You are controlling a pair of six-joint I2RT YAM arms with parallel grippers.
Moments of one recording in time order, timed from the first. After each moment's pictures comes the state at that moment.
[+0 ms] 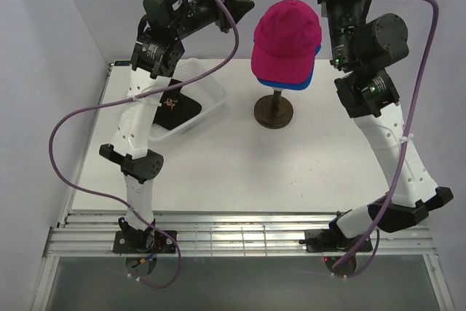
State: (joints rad) left arm -0.51 2.02 2.75 -0.52 0.51 0.05; right arm 0.55 1.45 1.97 0.09 0.36 -0.62
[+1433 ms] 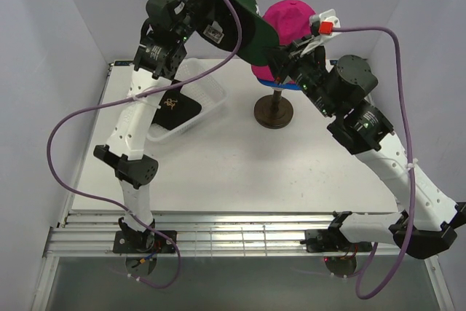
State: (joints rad) left arm -0.52 1.93 2.55 -0.37 0.02 0.24; right arm 0.79 1.20 1.59 -0.17 0.10 0.14
